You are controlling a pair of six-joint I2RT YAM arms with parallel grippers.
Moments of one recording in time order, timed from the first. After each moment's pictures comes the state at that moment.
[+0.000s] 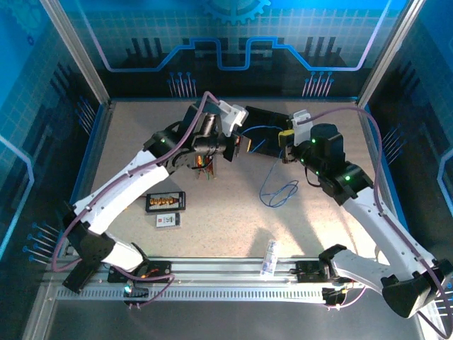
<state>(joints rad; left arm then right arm) -0.71 1.50 1.63 -0.71 0.25 -0.29 0.46 1.03 1.09 -0.44 0.07 0.00</state>
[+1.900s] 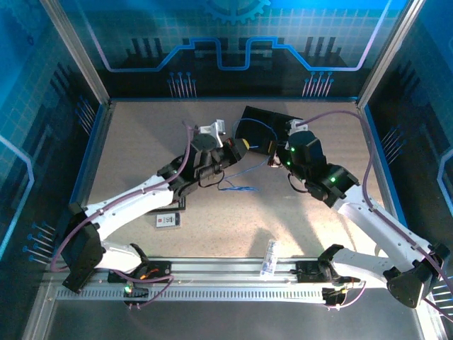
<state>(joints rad) -0.73 1.38 1.10 0.01 0.02 -1.00 0.63 1.08 1.09 -0.51 0.26 0.52</state>
